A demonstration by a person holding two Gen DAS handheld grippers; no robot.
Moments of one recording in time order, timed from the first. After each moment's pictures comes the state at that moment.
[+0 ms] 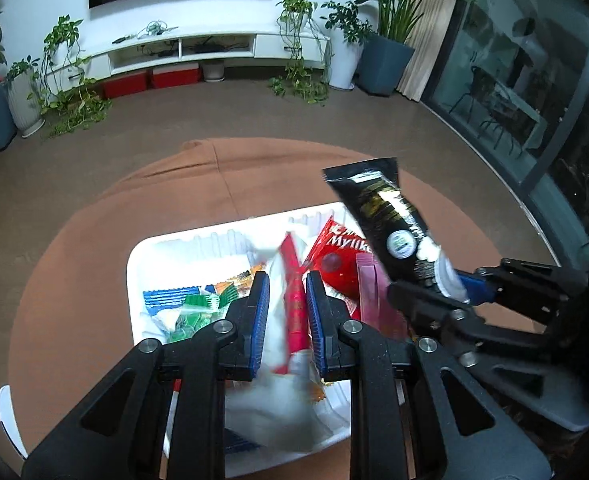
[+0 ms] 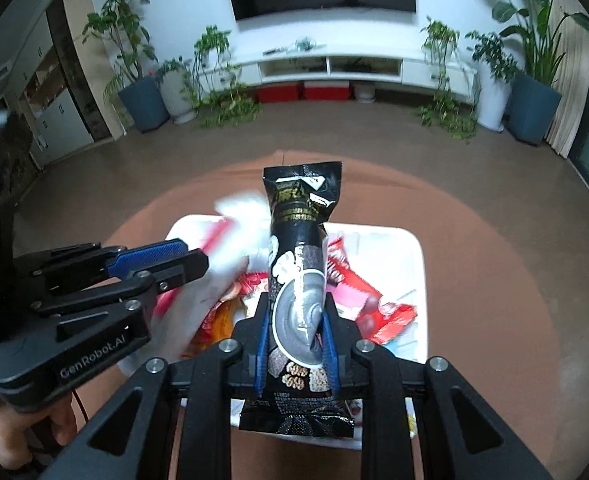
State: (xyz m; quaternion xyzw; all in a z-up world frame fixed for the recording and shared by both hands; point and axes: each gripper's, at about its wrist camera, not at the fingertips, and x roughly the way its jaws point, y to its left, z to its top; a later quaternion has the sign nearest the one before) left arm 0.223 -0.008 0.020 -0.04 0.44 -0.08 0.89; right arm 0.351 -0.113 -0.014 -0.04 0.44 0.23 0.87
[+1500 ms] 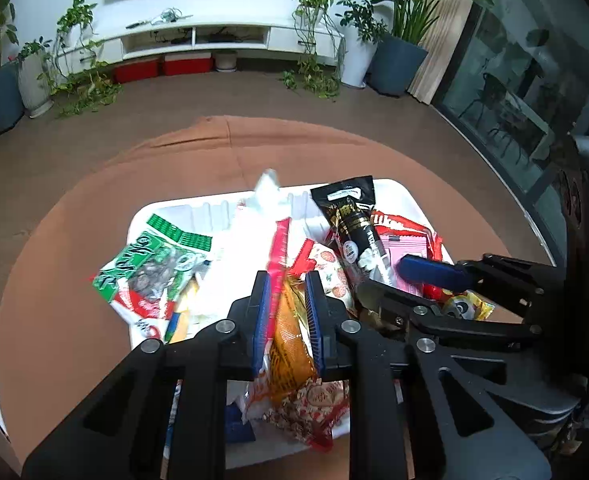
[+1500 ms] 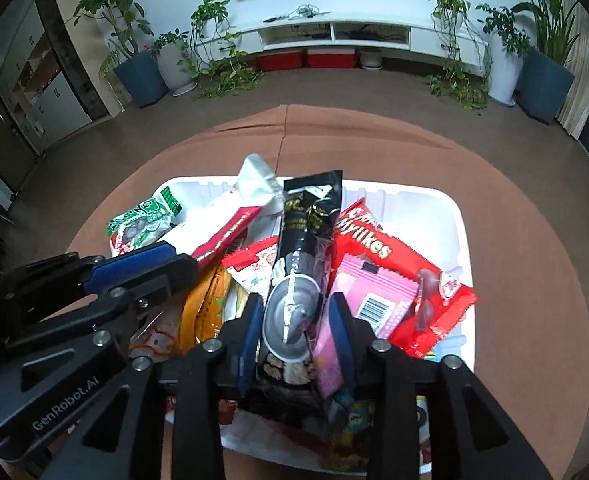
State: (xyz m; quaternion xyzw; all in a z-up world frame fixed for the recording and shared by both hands) left arm 0.234 -0.002 -0.008 -0.07 0.44 -0.06 0.89; right arm 0.363 -0.102 -0.043 -0.04 0.48 0.24 0.84
